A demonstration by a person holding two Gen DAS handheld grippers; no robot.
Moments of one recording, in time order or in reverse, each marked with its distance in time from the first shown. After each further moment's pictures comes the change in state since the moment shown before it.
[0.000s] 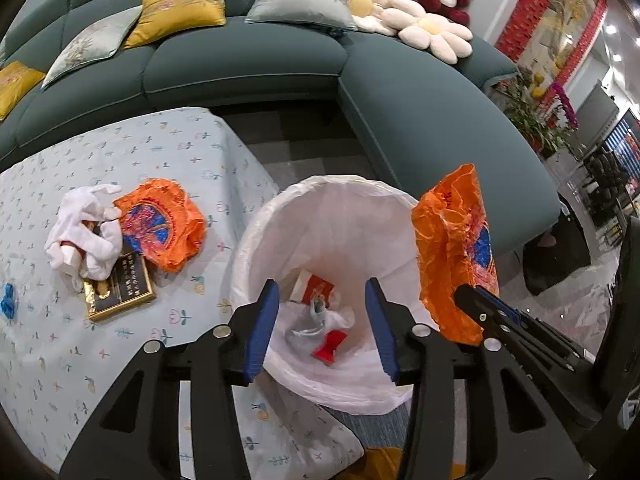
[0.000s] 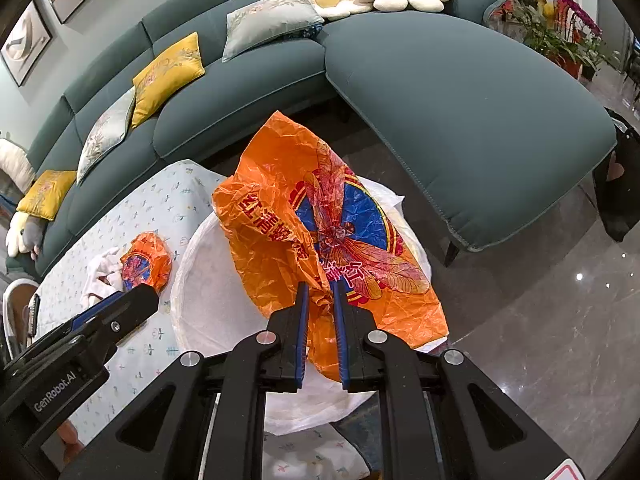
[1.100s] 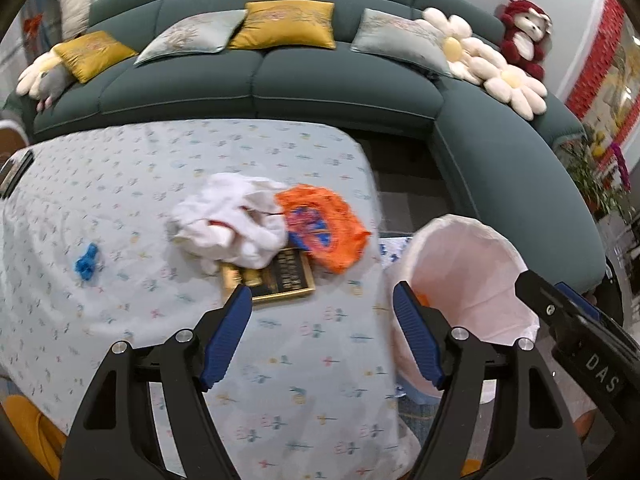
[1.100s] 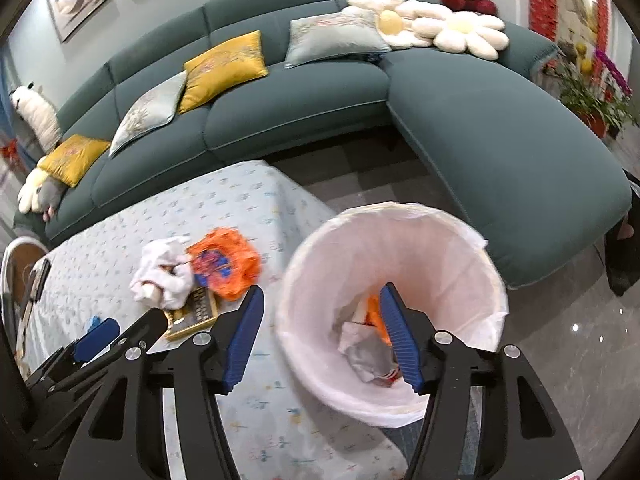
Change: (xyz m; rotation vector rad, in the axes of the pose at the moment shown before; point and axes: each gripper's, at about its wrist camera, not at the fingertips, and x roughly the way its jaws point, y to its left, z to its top) left arm -0.065 0.118 -0.023 -0.193 -0.108 0.205; right arm -0.038 0.128 -0.008 -0.185 -0.056 0.028
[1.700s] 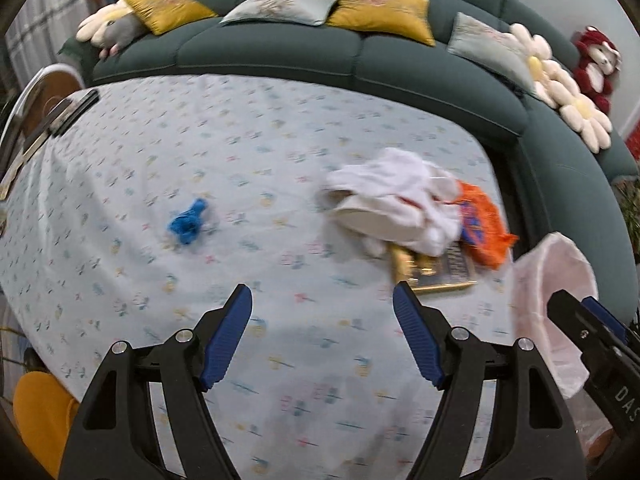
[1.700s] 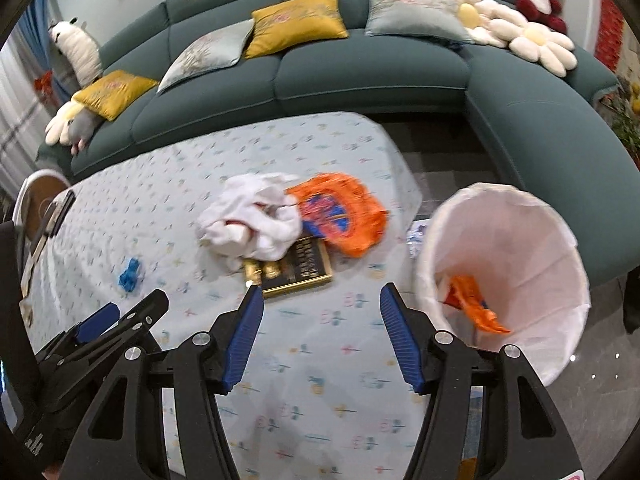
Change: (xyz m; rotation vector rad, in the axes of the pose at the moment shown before) left arm 0.010 0.147 -0.019 -0.167 0.053 0.168; right arm 0.030 0.127 -0.035 -0.167 0.105 0.079
